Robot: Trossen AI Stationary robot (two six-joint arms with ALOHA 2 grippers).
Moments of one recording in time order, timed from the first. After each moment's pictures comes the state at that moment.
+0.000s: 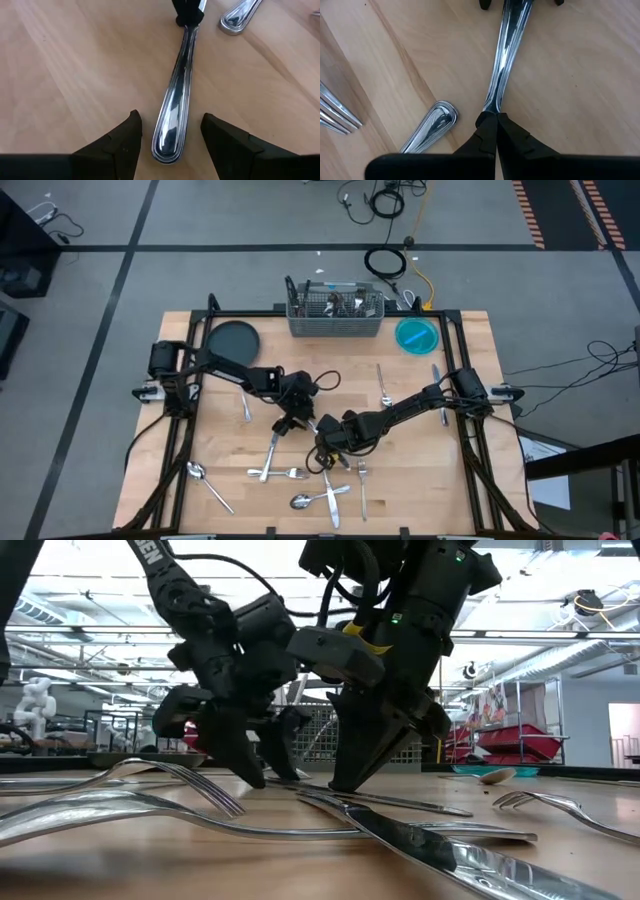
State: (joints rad) left arm 0.08 1.85 0.88 -0.03 0.43 0.61; right arm 0.29 2.12 1.35 -0.48 0.17 0.92
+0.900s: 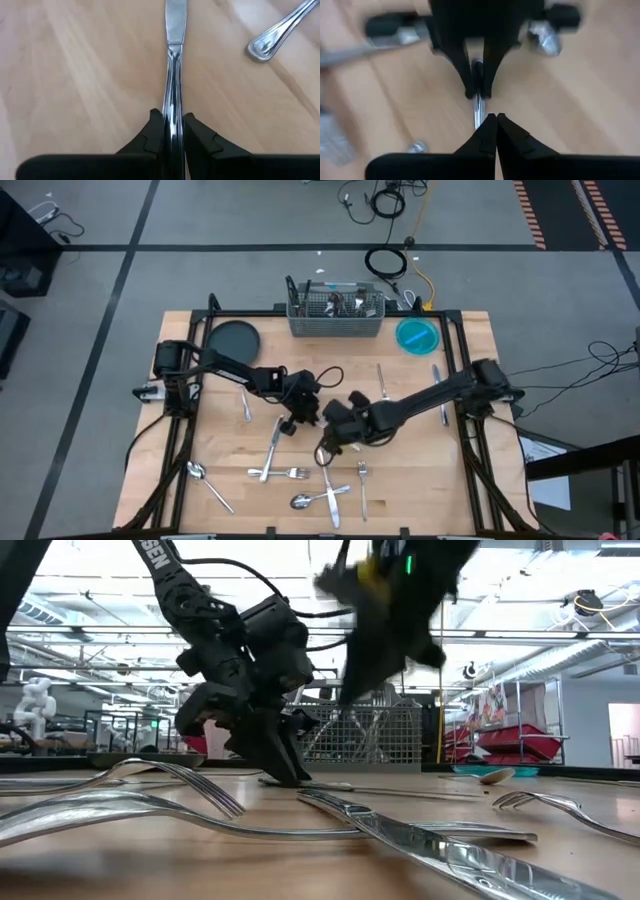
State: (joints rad) left arm 0.10 1.91 0.89 0.00 0.40 0.48; right arm 0.30 1.89 1.35 -0.56 0.46 0.81
